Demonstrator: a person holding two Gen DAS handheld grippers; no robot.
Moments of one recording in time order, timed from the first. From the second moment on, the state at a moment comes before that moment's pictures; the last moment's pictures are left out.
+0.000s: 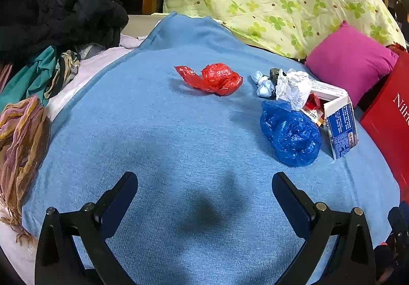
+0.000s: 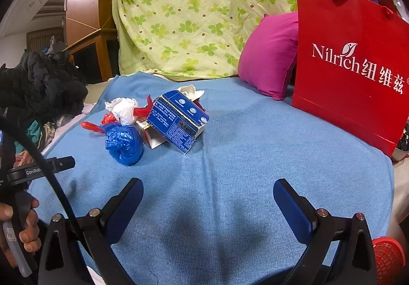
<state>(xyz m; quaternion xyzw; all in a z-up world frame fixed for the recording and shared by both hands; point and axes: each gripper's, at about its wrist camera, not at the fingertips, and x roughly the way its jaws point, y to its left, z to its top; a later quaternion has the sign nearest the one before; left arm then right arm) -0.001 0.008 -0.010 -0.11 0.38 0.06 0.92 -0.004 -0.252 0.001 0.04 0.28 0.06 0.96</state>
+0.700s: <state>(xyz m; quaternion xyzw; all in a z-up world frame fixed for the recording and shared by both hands) -0.001 0.006 -0.010 -0.11 0.38 0.06 0.92 -0.003 -0.251 0.000 0.04 0.28 0.06 0.96</state>
